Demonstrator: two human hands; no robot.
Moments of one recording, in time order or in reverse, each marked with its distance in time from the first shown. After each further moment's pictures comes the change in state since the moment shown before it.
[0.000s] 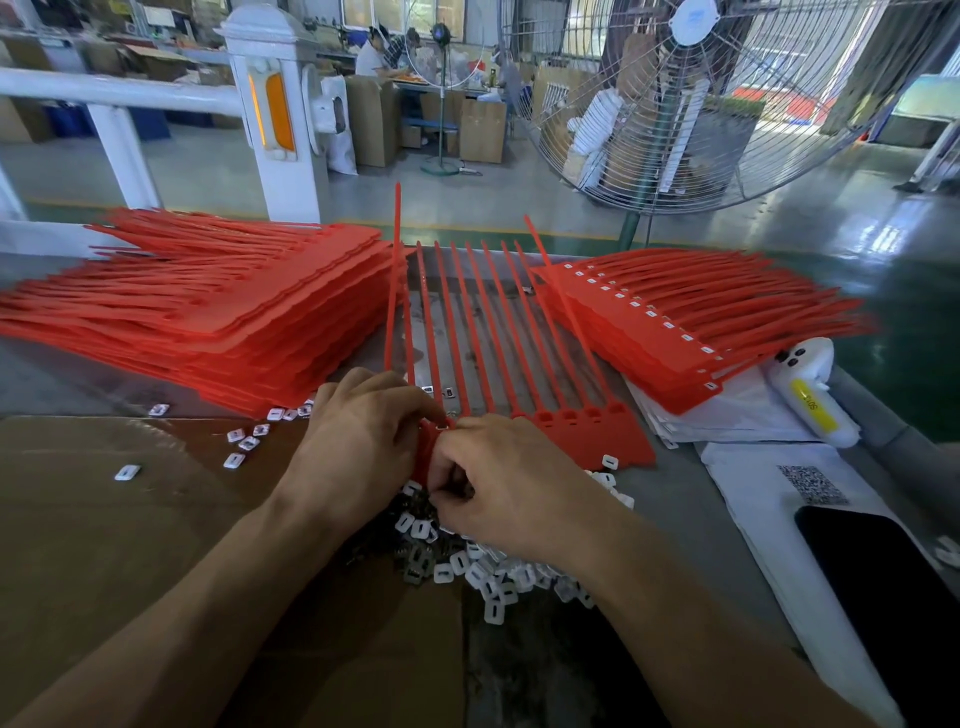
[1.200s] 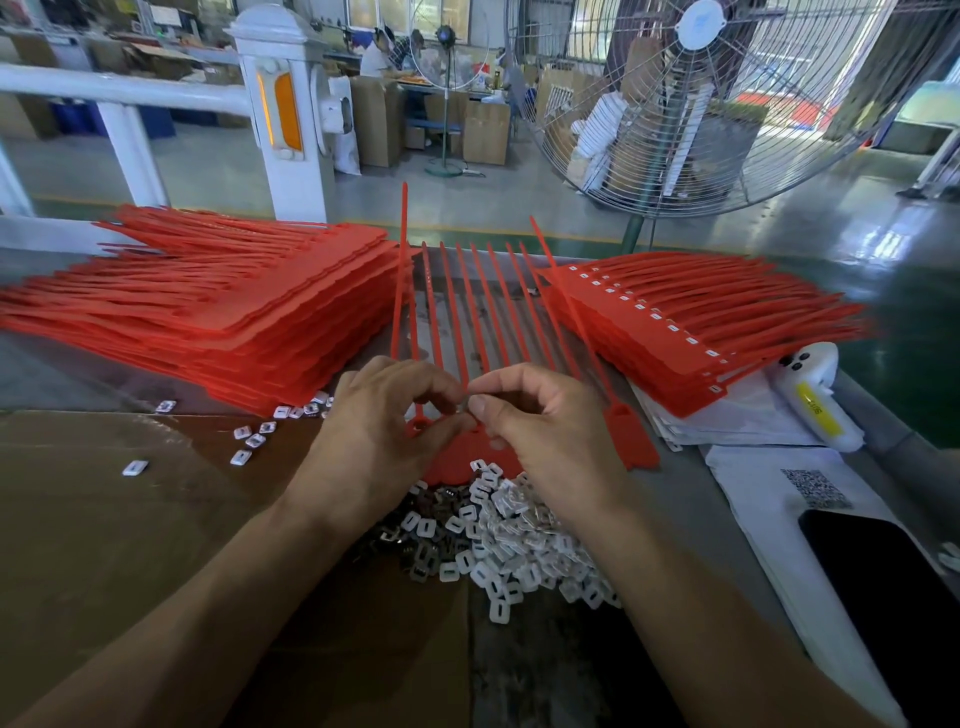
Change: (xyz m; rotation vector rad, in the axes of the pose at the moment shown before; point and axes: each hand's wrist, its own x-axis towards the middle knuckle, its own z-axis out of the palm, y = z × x) left_hand 0.001 0.009 0.001 -0.225 0.141 0.074; right_hand 0.001 0.022 0.003 0.871 0.440 0.312
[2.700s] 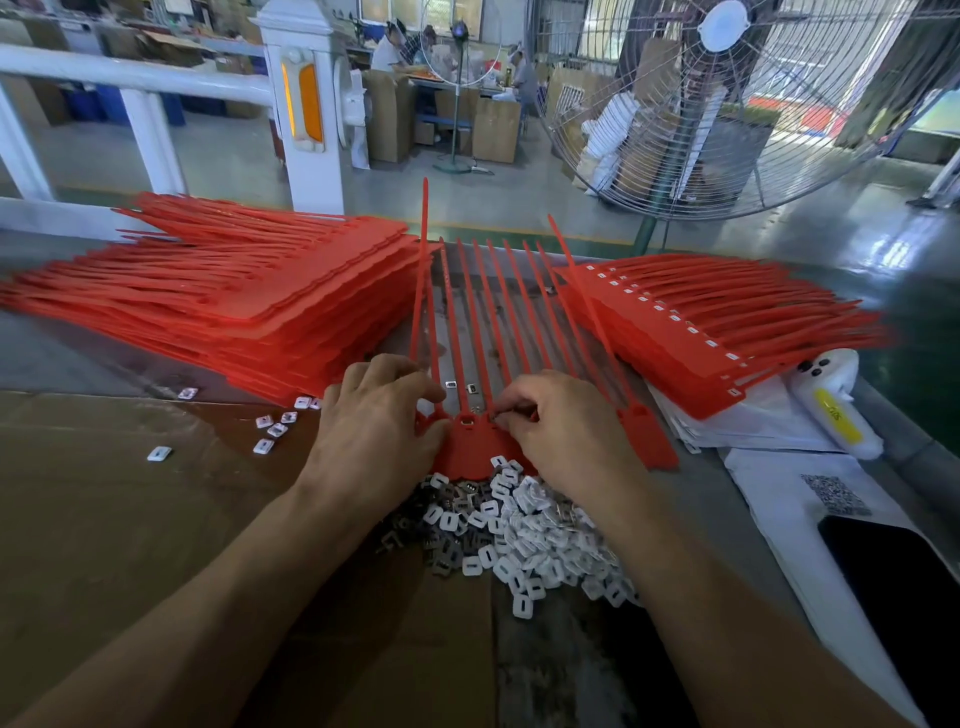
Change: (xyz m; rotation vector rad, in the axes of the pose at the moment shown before) left_hand -0.003 -0.014 -0.005 0.313 -0.158 -0.297; right_hand 0.025 0.016 0.001 -0.793 -0.026 -0.123
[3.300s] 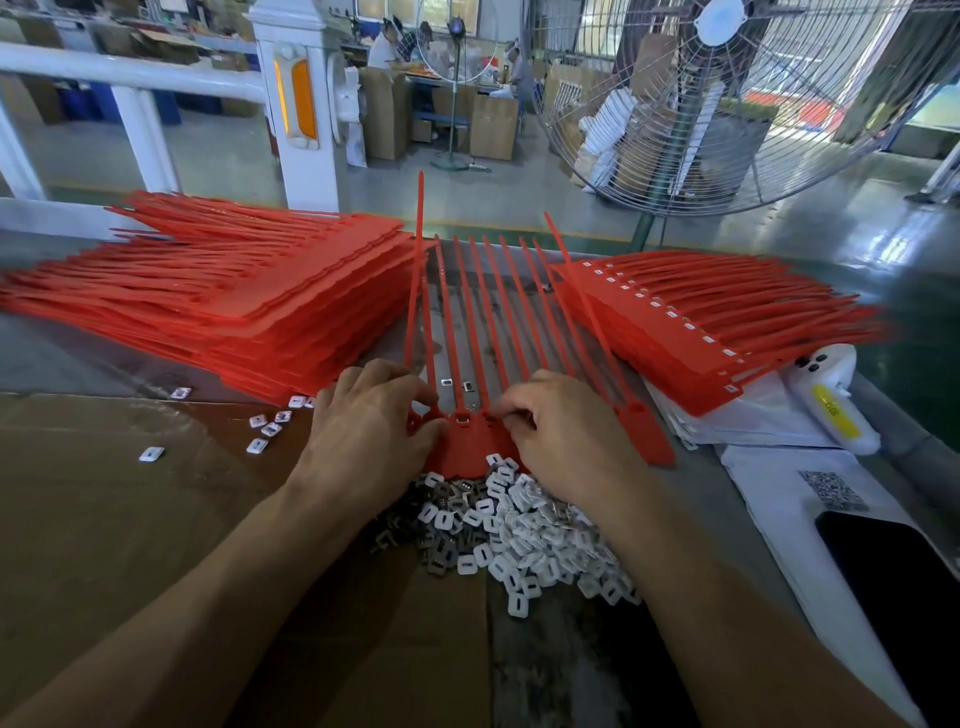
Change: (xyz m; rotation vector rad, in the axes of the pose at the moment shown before) left_hand 0.002 -0.002 0.002 -0.013 -0.045 -0.030; right_hand -0.004 0.002 -0.004 -0.084 -0.065 -0.066
